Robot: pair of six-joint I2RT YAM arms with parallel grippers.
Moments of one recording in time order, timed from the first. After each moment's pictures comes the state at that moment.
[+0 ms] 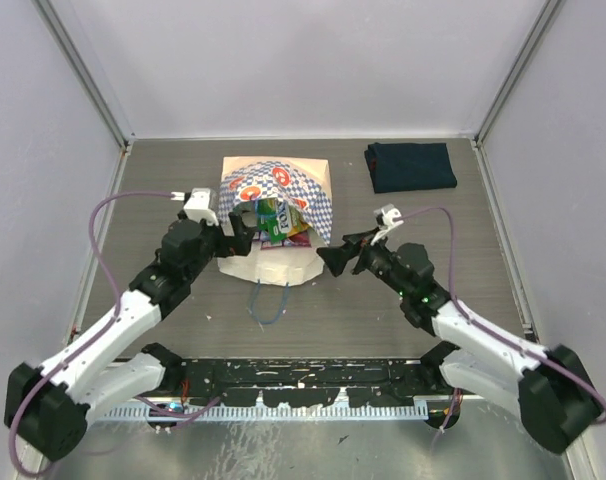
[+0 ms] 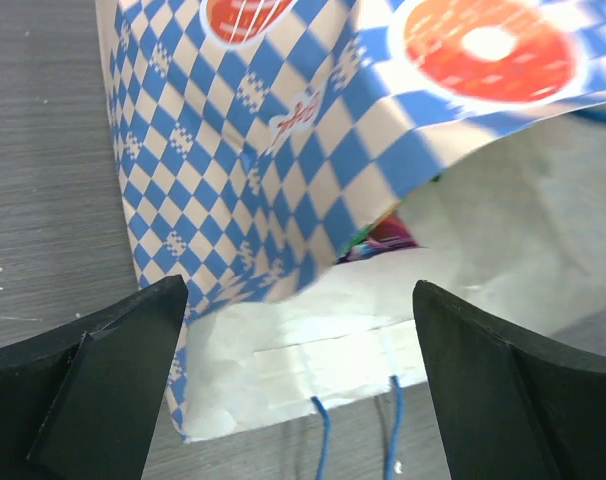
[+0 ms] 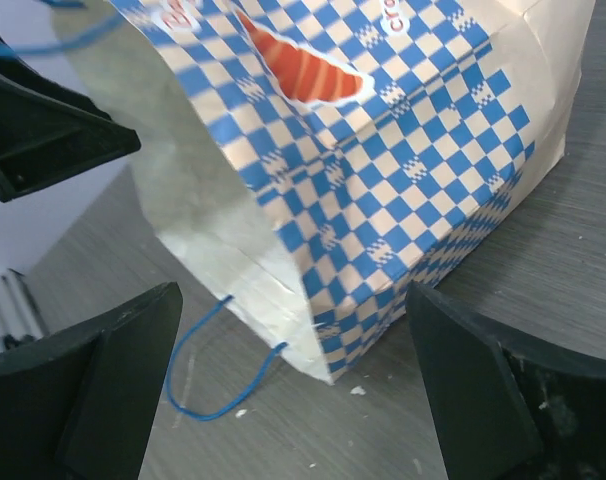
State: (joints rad) left arm -0.51 0.97 0.64 -0.01 -0.17 -0.34; right arm 0.59 1.01 0.38 0.55 -0.16 0.41
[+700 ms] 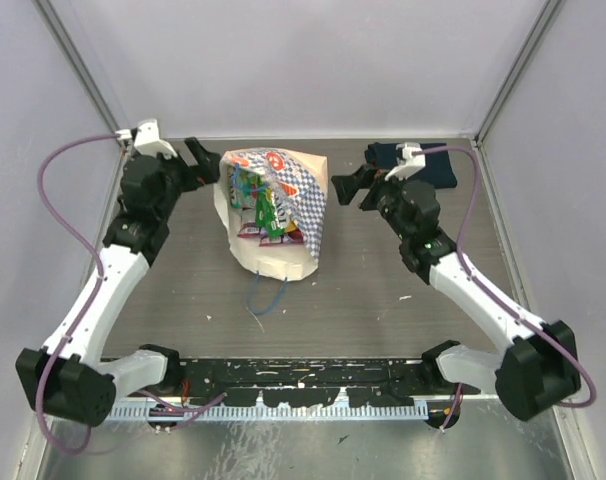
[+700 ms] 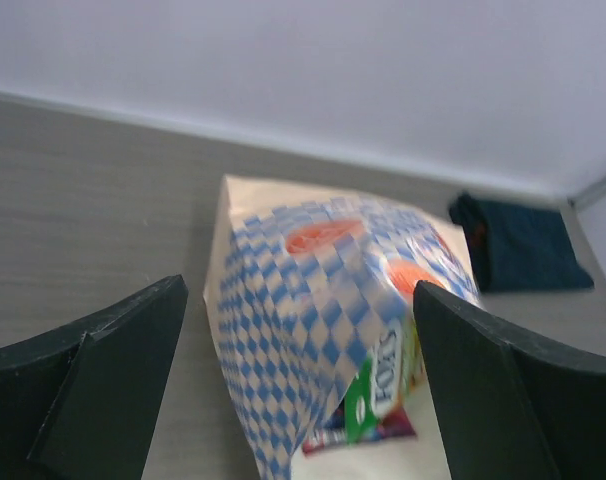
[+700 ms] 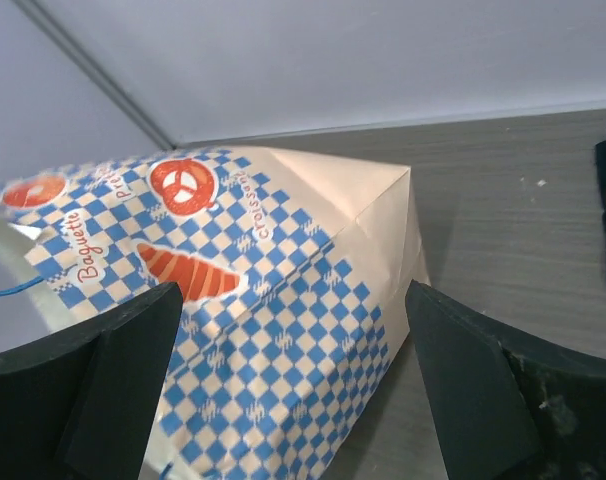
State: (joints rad) left arm -0.28 1.09 1.04 -0.09 -0.10 -0.37; right arm 0.45 1.10 0.79 0.30 -0.01 0.47
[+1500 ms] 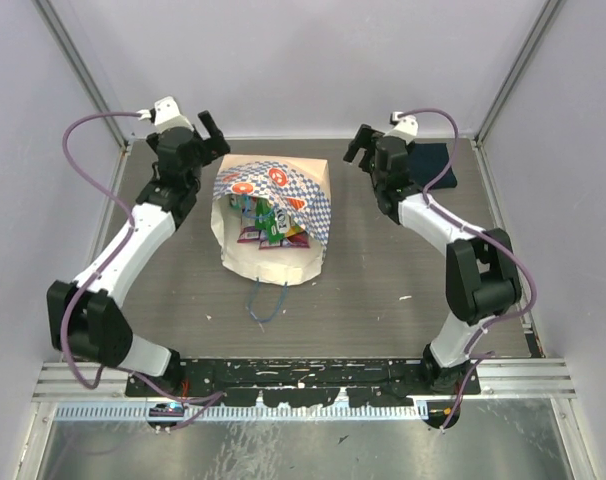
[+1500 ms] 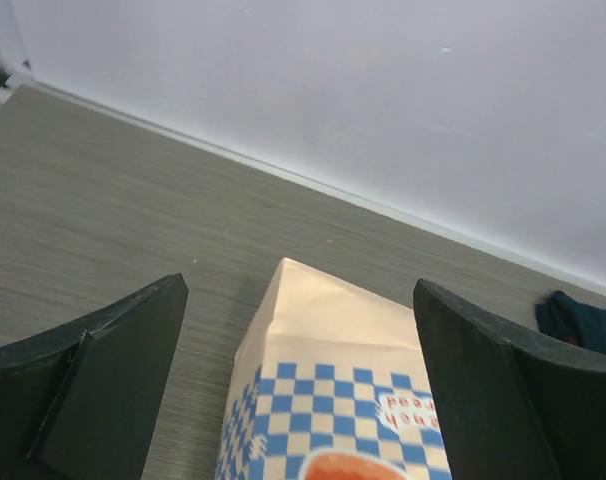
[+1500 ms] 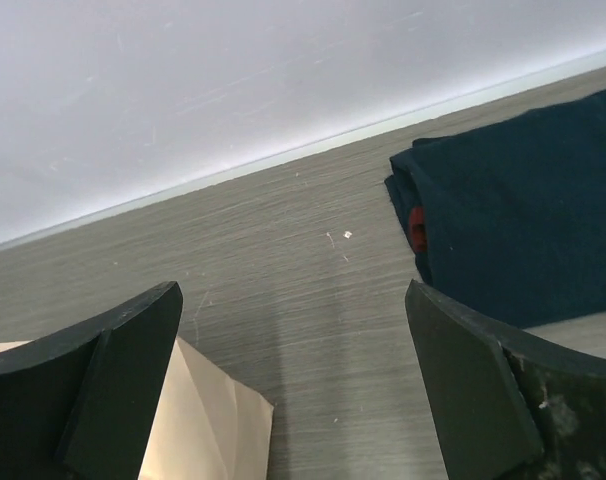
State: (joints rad) left arm -0.26 1.49 1.31 -0.02 -0.41 -0.43; right arm 0.31 1.74 1.22 0.32 0.30 0.42
